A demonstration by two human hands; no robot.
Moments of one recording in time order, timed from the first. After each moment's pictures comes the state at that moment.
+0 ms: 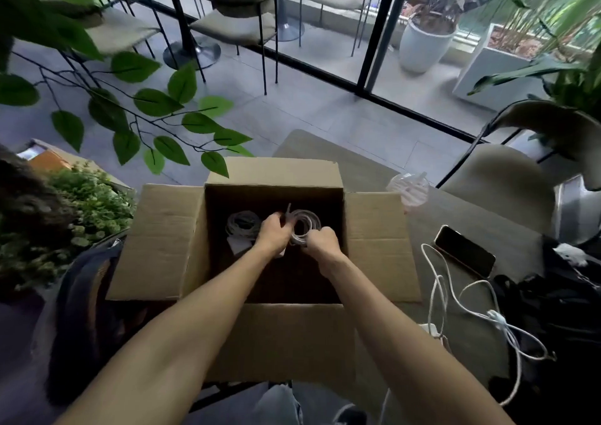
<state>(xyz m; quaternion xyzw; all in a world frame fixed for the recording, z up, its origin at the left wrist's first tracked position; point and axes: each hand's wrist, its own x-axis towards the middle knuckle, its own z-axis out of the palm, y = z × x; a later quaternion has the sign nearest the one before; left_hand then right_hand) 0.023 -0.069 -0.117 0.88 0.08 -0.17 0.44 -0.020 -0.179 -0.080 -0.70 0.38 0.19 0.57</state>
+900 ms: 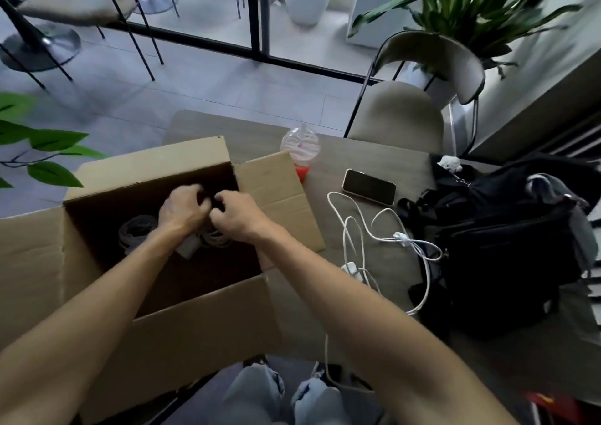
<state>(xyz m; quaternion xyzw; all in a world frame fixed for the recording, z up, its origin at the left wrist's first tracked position) 0.041 -0.109 -0.083 0.97 -0.11 -0.11 0.16 -0.044 -0.232 -0.020 -0.87 0.12 0.15 0.45</state>
